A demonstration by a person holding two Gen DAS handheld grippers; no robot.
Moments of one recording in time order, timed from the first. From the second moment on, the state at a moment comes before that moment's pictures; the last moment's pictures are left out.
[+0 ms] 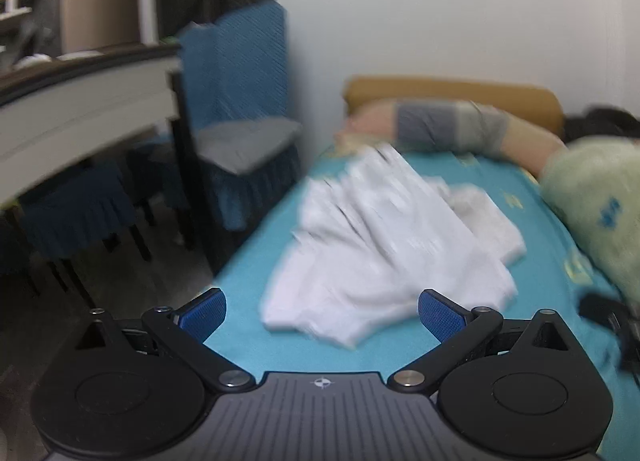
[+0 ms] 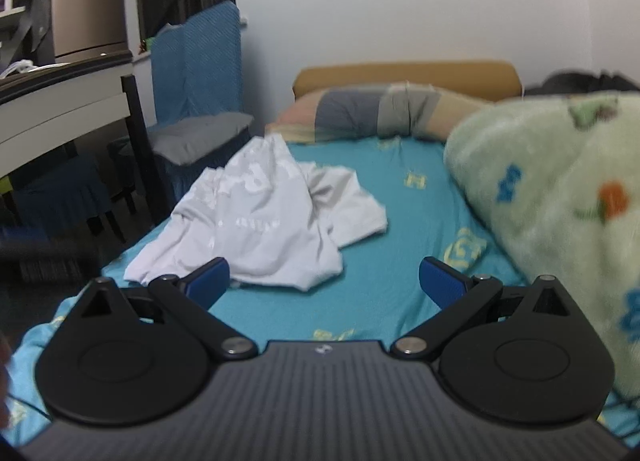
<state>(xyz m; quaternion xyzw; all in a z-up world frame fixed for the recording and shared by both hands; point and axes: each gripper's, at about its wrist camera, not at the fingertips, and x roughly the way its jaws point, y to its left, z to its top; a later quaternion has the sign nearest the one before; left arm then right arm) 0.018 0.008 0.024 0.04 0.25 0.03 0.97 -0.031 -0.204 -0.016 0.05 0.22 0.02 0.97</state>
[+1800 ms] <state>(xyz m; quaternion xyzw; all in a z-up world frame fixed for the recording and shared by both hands) -0.038 -0.007 0.045 -0.03 0.23 -0.27 0.94 -0.087 -0.164 0.123 0.03 0.04 0.11 0.99</state>
